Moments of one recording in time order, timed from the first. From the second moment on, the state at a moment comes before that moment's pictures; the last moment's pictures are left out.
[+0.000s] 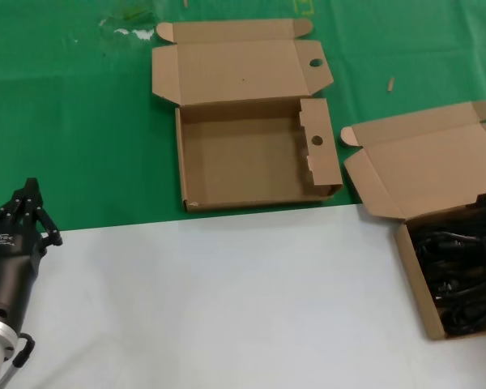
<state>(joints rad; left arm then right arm) 0.00 -0.30 1.60 -1.60 -1.80 0.00 0.00 0.50 1.04 -1.93 1.39 1.34 -1.03 -0.13</state>
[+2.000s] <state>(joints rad) 0.00 -0.30 1.60 -1.60 -1.80 0.00 0.00 0.72 0.95 -2.00 1.25 1.25 -1.09 -0.13</state>
